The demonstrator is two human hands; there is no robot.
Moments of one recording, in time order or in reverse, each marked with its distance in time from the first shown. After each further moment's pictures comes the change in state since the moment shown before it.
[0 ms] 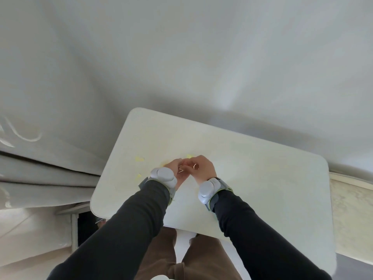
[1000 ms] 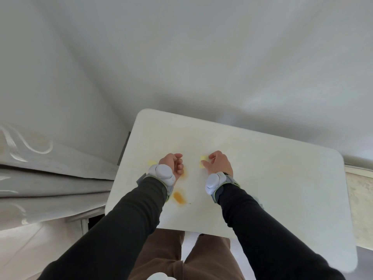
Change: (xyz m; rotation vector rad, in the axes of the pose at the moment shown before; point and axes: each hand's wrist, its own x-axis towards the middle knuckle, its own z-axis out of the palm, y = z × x) left_hand 0.006 0.054 -0.027 0.213 0.136 0.070; right_hand 0.036 0.012 0.014 -0.059 0.184 0.395
